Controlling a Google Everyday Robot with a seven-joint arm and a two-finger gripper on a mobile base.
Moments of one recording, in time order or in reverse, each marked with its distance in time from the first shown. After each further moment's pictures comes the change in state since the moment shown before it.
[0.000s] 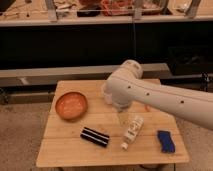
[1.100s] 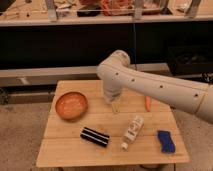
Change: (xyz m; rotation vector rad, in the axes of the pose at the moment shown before) arm -0.017 -0.060 0.014 0.003 -0.030 -0.139
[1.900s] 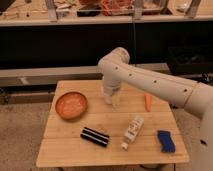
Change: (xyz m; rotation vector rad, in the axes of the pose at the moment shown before) arm 0.017 -0.040 0.026 -0.004 -0.027 -0.035
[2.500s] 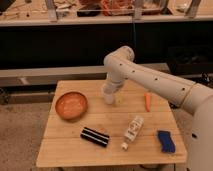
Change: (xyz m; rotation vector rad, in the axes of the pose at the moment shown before) arm 0.028 -0.012 0.012 -0.001 -0.027 0.024
